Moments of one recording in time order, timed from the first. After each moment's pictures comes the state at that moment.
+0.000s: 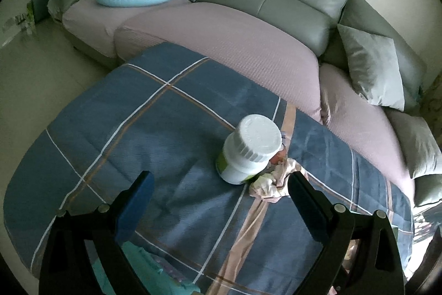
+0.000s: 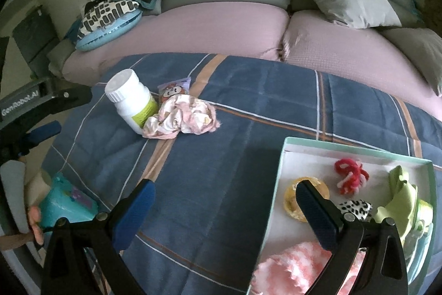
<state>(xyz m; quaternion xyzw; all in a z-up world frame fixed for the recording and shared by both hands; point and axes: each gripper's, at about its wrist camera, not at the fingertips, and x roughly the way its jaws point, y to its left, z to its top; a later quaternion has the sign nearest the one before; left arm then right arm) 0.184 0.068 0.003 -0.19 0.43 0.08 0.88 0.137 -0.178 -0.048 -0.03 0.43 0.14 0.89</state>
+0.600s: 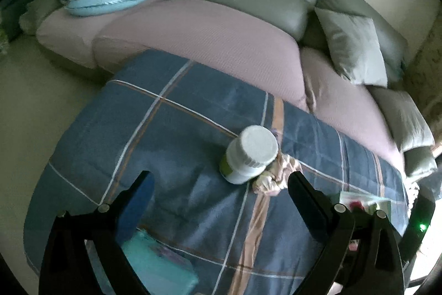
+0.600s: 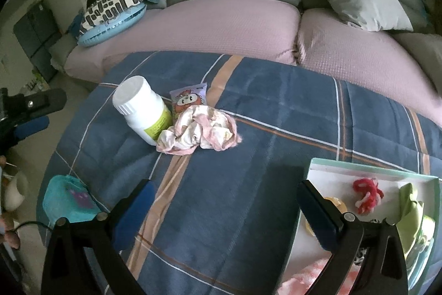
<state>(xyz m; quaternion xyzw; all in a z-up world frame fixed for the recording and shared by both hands) 0.193 0.100 0.034 -0.15 0.46 0.00 0.87 0.161 -0.145 -0.039 -0.03 0.45 0.15 0.88</state>
